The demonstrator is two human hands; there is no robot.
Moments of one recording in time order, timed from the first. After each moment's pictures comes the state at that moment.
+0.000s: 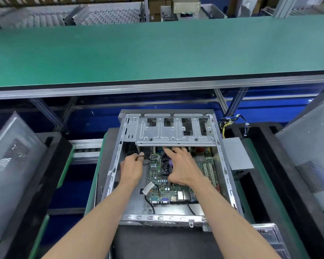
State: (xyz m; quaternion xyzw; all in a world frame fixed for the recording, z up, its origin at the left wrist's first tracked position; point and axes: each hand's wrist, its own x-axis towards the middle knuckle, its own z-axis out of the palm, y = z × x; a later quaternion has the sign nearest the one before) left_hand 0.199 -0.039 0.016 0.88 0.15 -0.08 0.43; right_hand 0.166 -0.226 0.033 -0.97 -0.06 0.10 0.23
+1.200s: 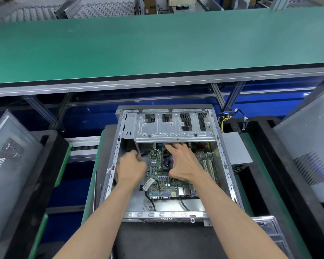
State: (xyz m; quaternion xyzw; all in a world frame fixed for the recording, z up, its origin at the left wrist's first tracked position) left_hand 0.190 -0.035 0.025 0.95 0.08 -0.08 0.28; right_hand 0.164 -0.225 0.040 -0.96 -0.02 0.12 0.24
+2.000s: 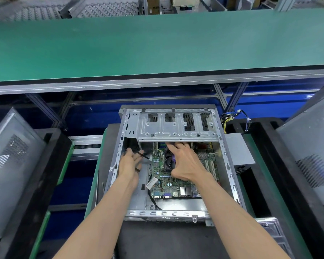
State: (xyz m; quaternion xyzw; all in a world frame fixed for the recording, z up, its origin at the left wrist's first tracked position) left_hand 0.199 -0.037 0.022 0.51 0.34 -0.09 0.78; right_hand 0.164 -0.224 0.040 -0.96 -0.03 0.12 0.24
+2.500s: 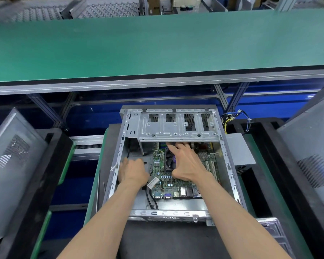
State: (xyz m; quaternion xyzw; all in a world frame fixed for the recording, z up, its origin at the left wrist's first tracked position) left_hand 0.184 -0.036 0.022 0.98 0.01 -0.18 0.00; right_hand 0.163 -0.224 0.041 -0.97 -0.03 0.13 0.23
